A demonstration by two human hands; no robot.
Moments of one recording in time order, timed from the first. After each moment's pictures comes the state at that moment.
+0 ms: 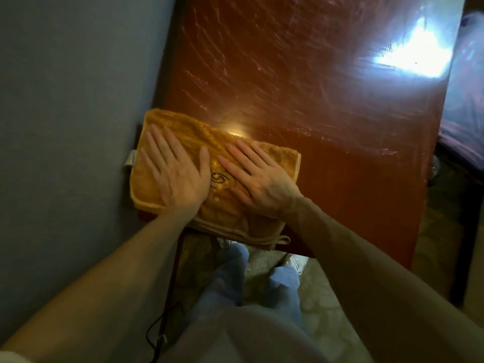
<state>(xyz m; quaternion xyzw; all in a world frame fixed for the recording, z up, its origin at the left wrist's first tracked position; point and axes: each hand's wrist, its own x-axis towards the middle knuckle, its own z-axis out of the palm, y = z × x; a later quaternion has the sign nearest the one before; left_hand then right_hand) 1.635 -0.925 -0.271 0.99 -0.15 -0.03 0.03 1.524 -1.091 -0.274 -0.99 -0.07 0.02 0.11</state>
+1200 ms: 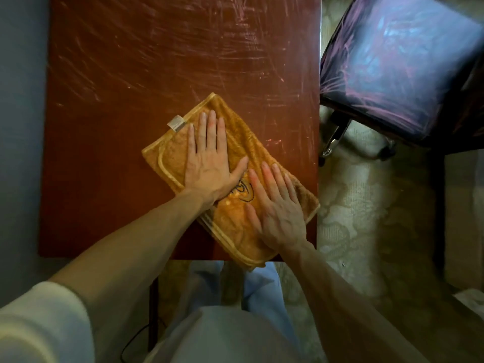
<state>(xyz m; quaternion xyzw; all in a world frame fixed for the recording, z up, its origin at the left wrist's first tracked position) 1.512 -1.157 -0.280 0.88 -0.47 -0.03 -0.01 1.312 -1.214 -0.279 -0.95 0.26 0.00 0.16</state>
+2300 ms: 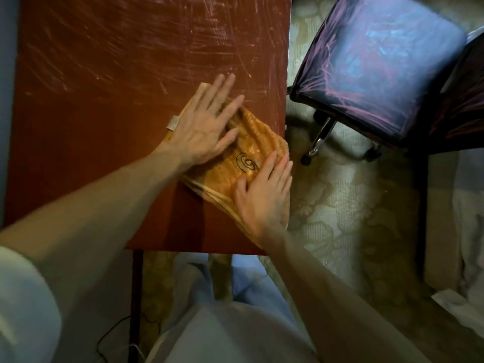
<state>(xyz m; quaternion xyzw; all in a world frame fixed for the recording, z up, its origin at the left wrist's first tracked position) 1.525 -1.231 -0.241 0.76 -0.65 -0.03 0.01 1.320 -1.245 -0.234 -0.80 0.51 0.06 0.30</state>
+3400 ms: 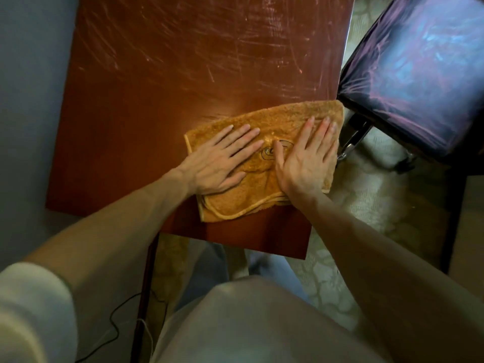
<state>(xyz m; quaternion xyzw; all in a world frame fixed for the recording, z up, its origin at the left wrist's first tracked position) 1.518 -1.133 -0.260 0.70 -0.70 -0.10 -0.04 1.359 -1.288 -0.267 -0.89 0.44 0.04 0.09</state>
